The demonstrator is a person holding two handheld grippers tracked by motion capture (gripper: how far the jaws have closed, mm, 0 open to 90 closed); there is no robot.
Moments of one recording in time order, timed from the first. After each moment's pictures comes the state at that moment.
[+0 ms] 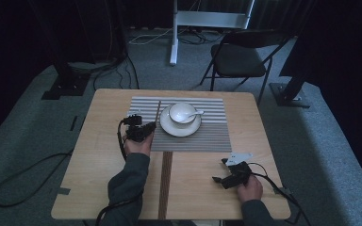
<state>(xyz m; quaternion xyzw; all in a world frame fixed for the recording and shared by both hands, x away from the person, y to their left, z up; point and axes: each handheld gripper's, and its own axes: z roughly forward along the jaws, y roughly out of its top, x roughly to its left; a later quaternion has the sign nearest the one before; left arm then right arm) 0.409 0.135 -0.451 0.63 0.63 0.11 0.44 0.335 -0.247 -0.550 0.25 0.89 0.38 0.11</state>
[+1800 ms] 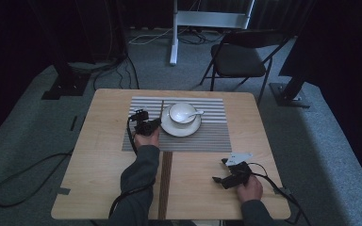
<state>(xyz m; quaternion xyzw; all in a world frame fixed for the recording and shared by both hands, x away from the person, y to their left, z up) 0.447 0.114 -0.472 0.59 0.67 0.10 0.44 0.335 -0.247 -0.550 0.25 0.89 0.38 0.11</state>
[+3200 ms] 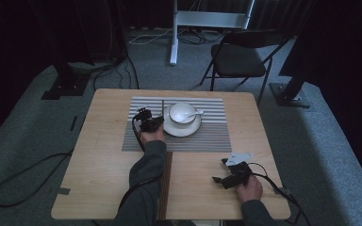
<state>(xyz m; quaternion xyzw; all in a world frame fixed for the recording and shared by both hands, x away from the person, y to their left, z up) 0.473 0.103 -0.494 0.54 0.71 0.08 0.44 0.334 -0.247 -0.550 0.25 0.89 0.38 0.11</state>
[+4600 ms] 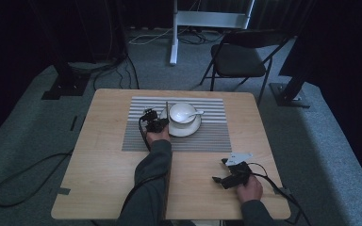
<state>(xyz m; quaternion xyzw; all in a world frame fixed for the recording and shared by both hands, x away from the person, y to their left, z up) 0.489 0.086 -0.515 0.55 0.72 0.06 0.43 0.334 -0.247 -0.550 0.25 0.89 0.38 0.11</state>
